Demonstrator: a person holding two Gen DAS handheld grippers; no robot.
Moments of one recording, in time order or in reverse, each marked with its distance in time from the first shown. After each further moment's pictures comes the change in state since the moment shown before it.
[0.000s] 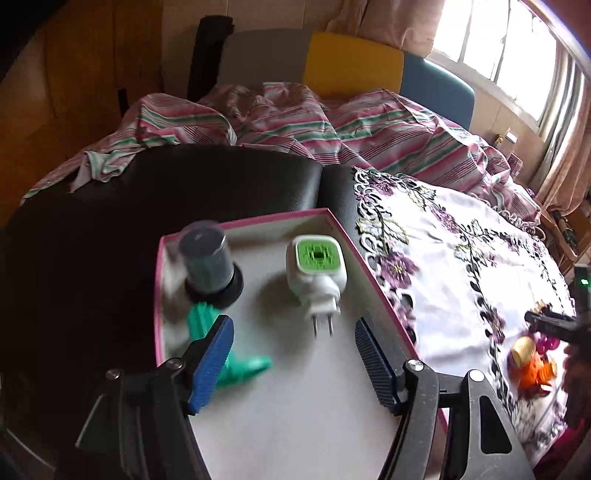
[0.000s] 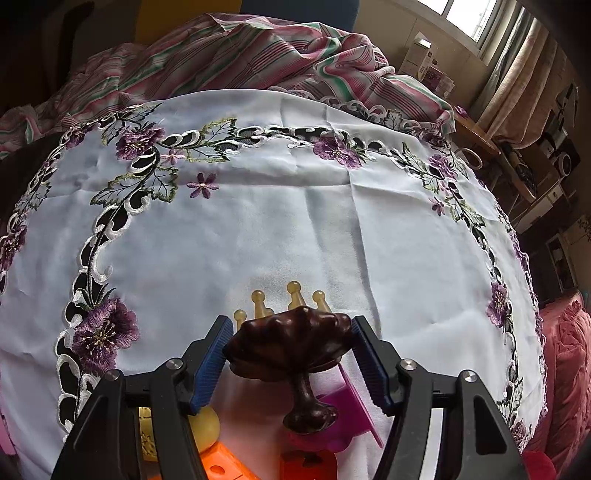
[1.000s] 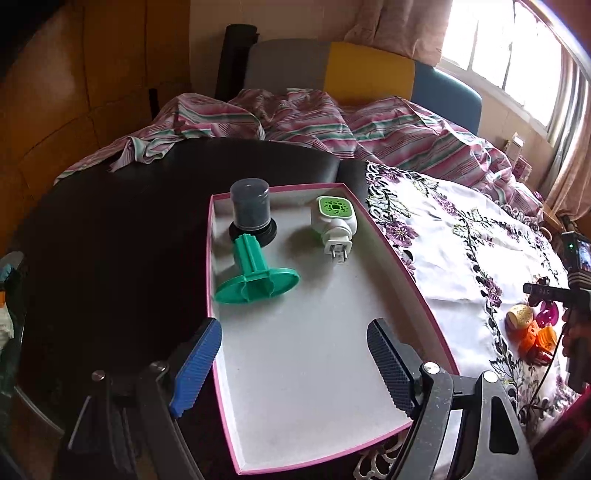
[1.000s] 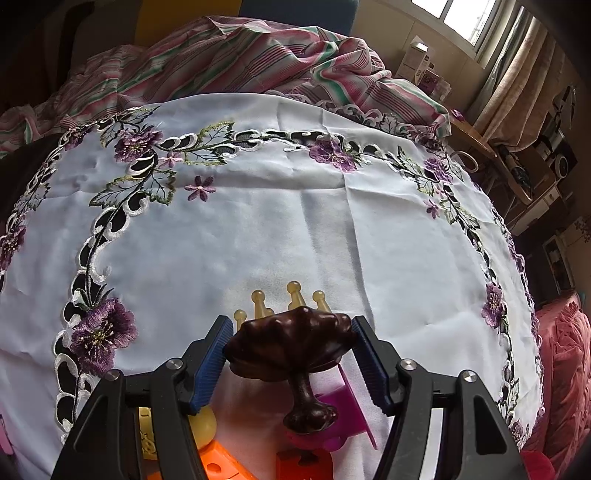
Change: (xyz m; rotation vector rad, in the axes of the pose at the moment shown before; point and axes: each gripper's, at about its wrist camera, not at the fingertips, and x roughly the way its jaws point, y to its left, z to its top) left arm -0.054 0.007 -0.062 -0.039 -0.032 0.070; right arm -0.004 0.000 0.000 0.004 -0.018 -0.016
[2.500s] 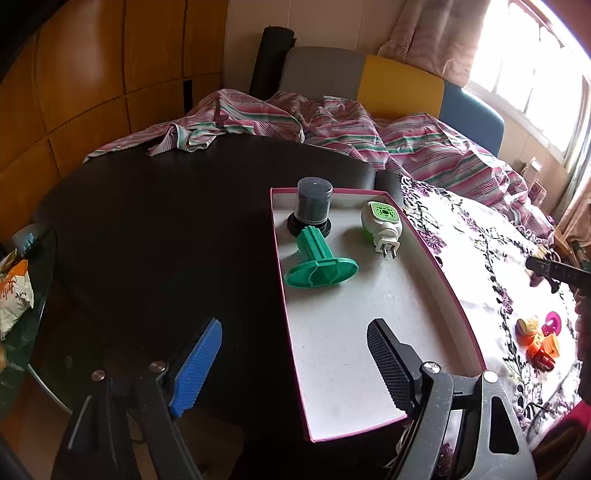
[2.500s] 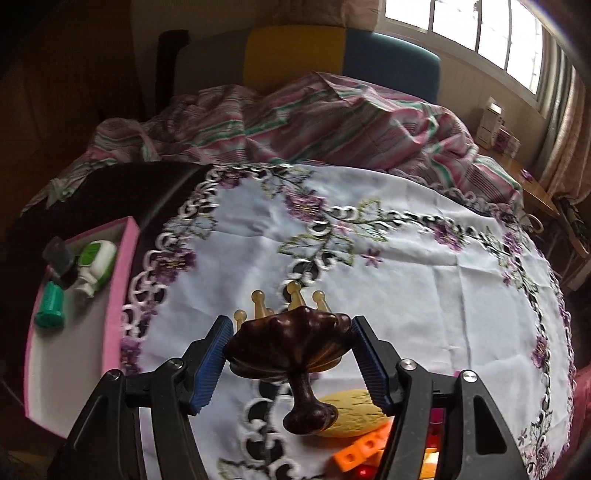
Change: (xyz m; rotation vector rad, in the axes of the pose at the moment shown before) left arm -0.026 0.056 -0.017 -0.085 -0.021 0.037; right arm -0.115 0.122 -0.003 -0.183 -0.195 0.366
